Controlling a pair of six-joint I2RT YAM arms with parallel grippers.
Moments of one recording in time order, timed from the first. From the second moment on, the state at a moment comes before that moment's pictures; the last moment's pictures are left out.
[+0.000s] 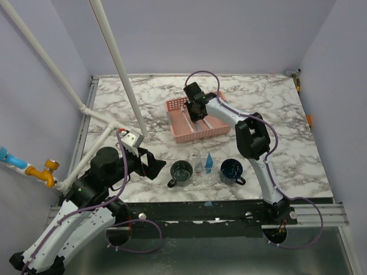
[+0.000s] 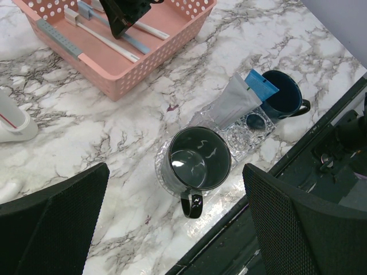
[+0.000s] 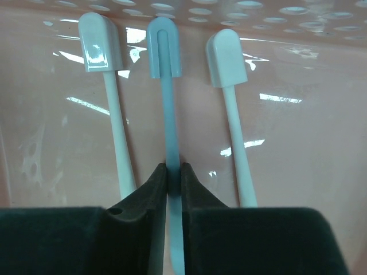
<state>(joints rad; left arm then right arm) -0.66 0.45 0.71 -0.56 0.12 -0.24 0.59 2.38 2.00 -0.65 0.14 0.19</state>
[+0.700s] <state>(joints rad) -0.66 0.43 0.71 -0.56 0.12 -0.24 0.59 2.17 1.85 -0.62 0.14 0.19</state>
